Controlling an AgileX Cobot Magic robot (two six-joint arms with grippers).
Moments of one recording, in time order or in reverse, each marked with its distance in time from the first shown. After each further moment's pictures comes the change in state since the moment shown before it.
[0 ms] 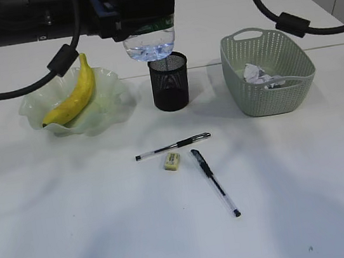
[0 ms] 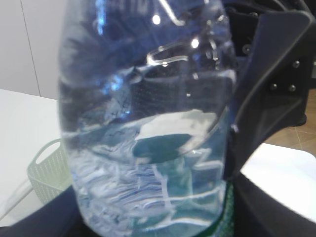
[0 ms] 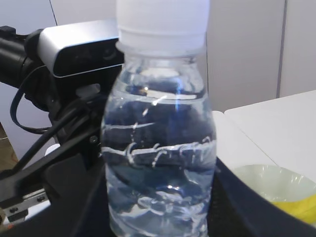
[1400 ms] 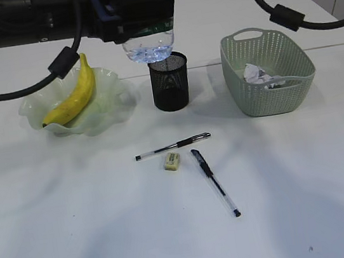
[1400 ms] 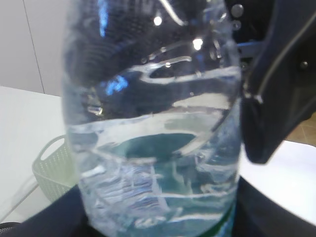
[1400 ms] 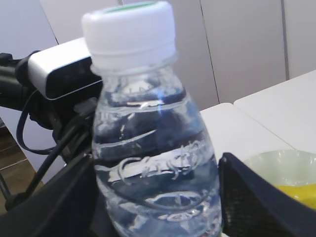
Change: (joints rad) left arm -0.002 0.000 0.000 0.007 -0.021 0.008; right arm 0.000 0.000 0.000 0.004 -0.007 0.159
